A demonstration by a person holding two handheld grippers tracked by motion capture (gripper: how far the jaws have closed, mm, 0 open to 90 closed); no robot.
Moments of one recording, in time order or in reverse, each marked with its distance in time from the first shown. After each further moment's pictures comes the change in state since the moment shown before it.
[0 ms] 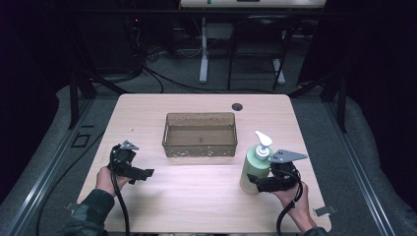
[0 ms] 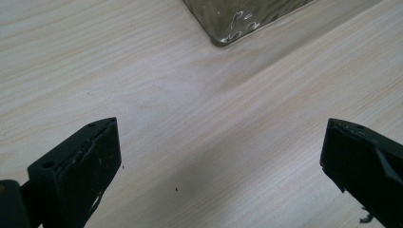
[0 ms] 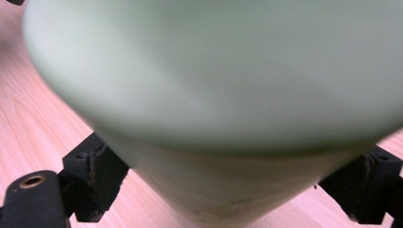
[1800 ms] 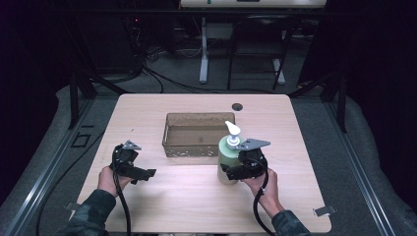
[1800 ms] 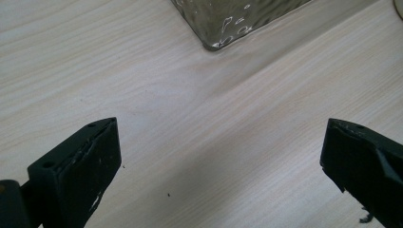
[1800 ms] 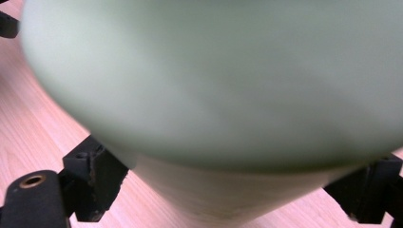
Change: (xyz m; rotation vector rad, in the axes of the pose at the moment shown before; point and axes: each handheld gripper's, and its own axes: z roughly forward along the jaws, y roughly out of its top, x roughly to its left) left arm -0.006 0.003 0.001 -0.012 -0.010 0.008; right arm 0.037 0.047 0.060 0.026 -0.007 -0.008
